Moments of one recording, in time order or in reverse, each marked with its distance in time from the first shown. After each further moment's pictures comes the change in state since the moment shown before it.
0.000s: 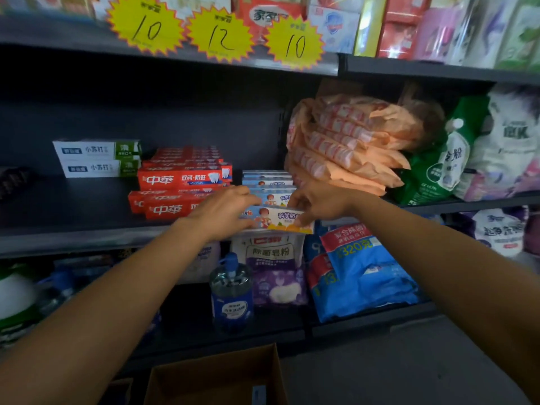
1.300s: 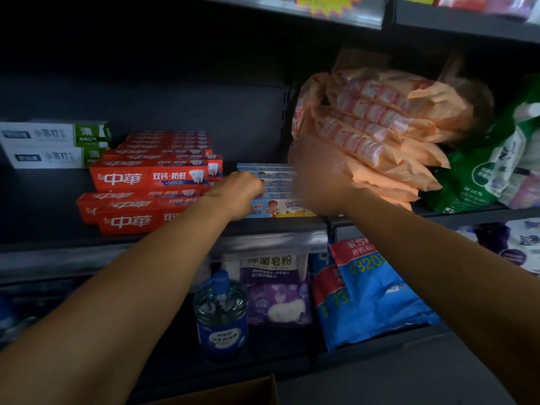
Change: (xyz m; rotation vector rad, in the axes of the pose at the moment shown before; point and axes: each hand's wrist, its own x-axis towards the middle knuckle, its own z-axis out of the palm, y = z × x) left_hand 0.122 -0.045 0.051 0.130 -0.140 -0.095; right_hand 0.113 0.078 0.003 -0.536 0.122 0.008
